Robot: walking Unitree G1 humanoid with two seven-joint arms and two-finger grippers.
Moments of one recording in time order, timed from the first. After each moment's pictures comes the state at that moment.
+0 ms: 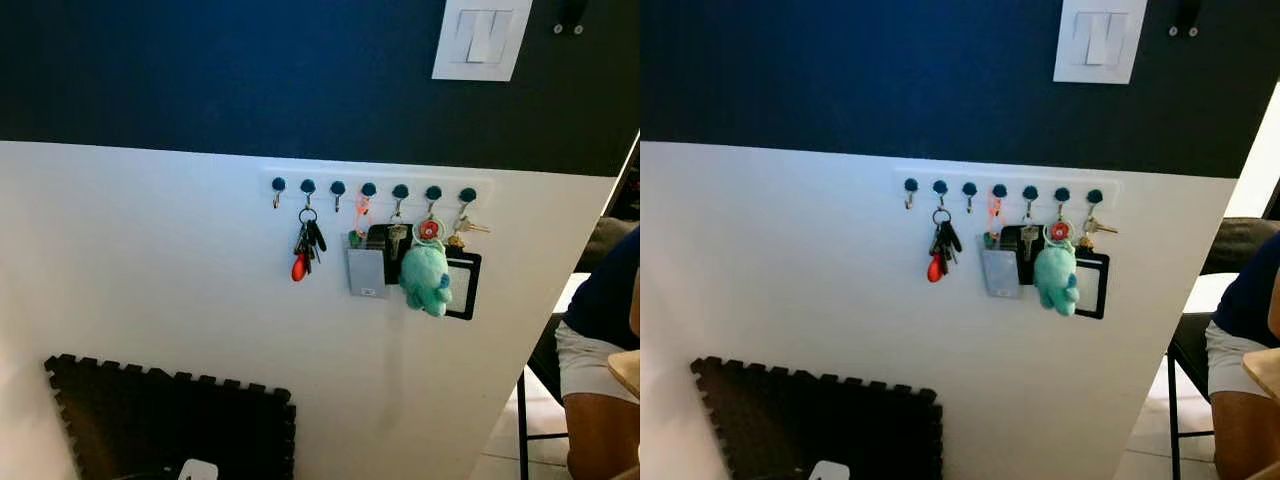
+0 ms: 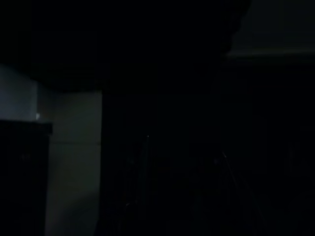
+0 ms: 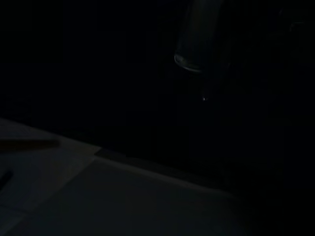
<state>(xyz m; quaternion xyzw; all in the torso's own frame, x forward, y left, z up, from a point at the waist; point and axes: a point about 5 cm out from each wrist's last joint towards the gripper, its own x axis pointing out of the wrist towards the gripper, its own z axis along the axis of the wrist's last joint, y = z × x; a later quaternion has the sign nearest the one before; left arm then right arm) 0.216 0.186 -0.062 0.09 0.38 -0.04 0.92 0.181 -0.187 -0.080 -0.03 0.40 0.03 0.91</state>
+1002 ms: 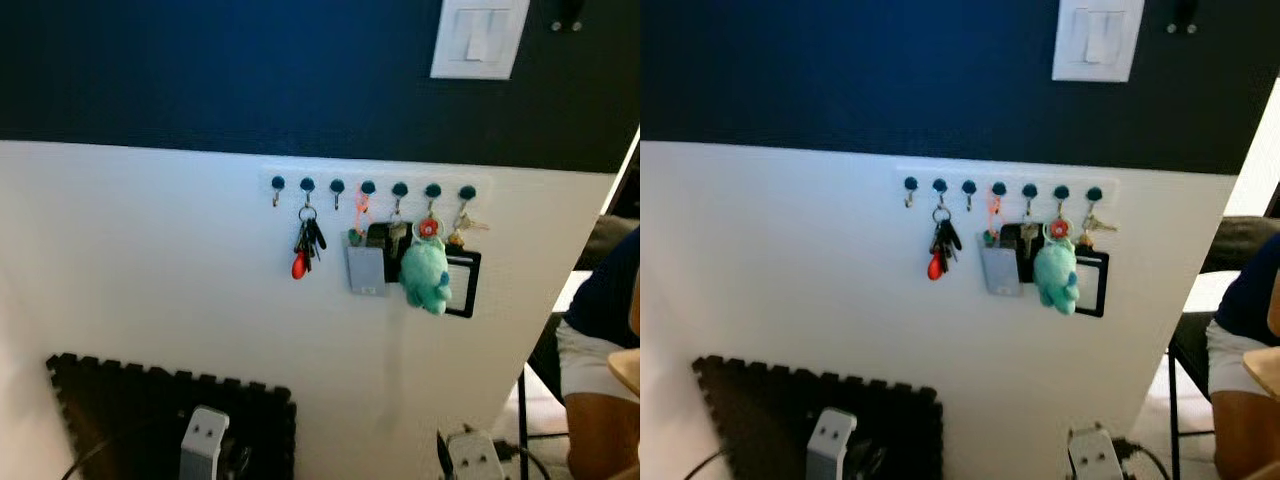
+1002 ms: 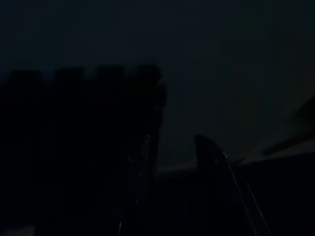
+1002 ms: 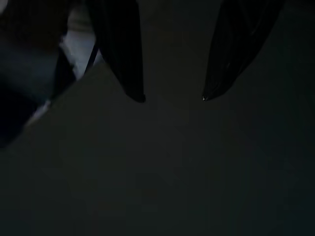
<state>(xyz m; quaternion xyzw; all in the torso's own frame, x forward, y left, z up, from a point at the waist) 0.253 0.158 0.009 -0.02 0.13 -0.20 0.97 0.239 -0.199 0.027 -0.18 -0.04 -0.01 0.98</state>
